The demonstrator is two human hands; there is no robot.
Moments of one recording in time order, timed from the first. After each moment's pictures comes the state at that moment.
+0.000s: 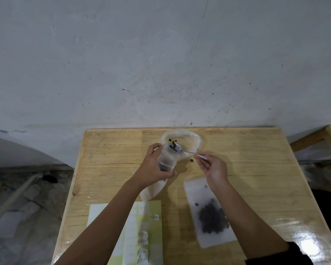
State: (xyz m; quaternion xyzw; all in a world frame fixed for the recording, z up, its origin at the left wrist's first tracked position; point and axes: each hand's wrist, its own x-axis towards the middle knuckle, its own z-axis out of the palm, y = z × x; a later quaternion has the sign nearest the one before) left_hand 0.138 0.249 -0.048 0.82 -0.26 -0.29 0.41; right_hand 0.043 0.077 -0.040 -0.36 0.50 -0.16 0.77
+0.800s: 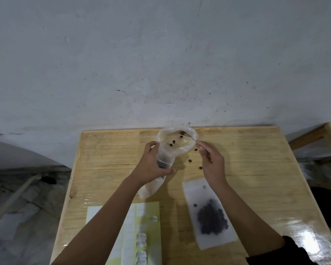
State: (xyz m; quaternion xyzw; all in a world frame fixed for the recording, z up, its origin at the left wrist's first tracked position) left_hand 0.148 0.240 -0.048 0.83 -0.25 -0.29 0.39; right_hand 0.038 0.068 -0.052 -0.78 0.26 -0.23 0.52
